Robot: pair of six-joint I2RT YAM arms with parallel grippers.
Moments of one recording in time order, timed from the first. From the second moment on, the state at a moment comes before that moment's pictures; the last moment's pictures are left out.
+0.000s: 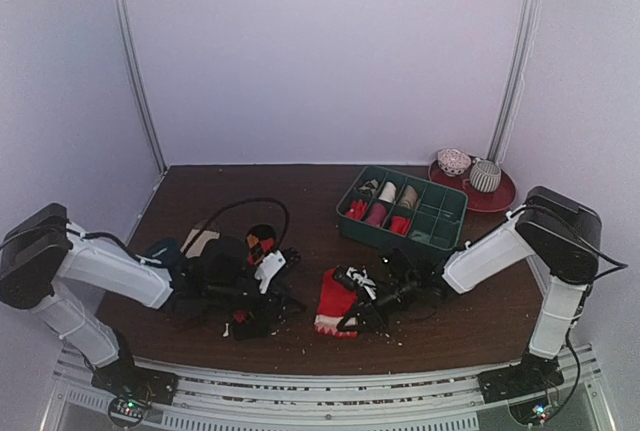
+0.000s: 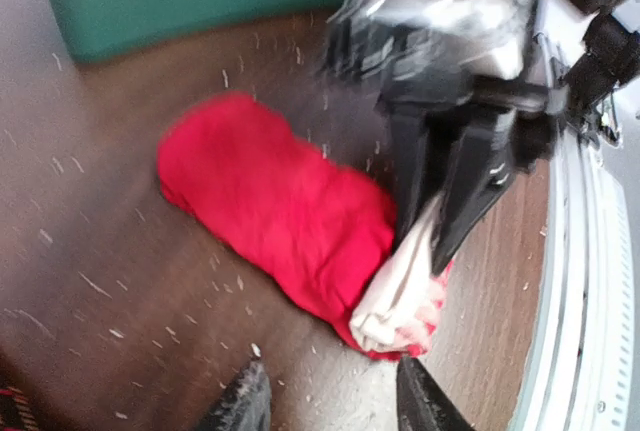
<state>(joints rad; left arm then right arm) -0.96 1.53 0.55 0.37 0.30 -0.13 0.87 1.82 0.71 0.29 -0.67 0.11</state>
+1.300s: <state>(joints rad) -1.08 1.94 0.58 0.90 0.29 0.17 0.76 1.99 0.91 0.00 -0.99 0.26</state>
